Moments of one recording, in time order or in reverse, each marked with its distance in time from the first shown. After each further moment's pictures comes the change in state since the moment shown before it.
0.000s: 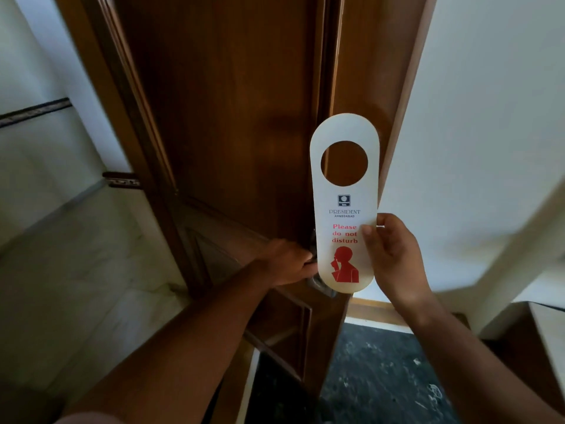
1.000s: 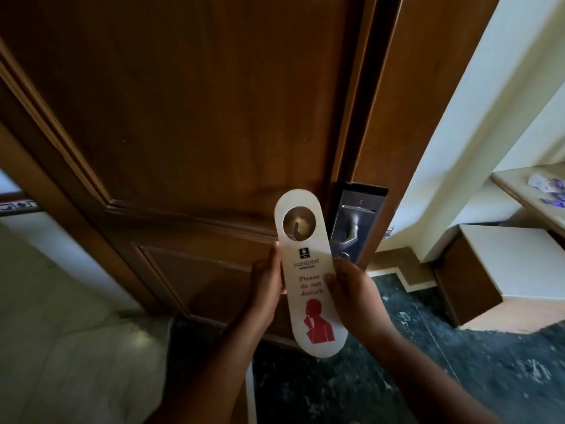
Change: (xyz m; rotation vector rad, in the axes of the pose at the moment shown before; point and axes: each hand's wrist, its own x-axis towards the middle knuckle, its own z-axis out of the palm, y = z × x) left_hand -0.054 -0.053 0.038 -1.414 0.041 -0.851; right_hand -0.028 0.064 0.149 -0.259 0.068 0.336
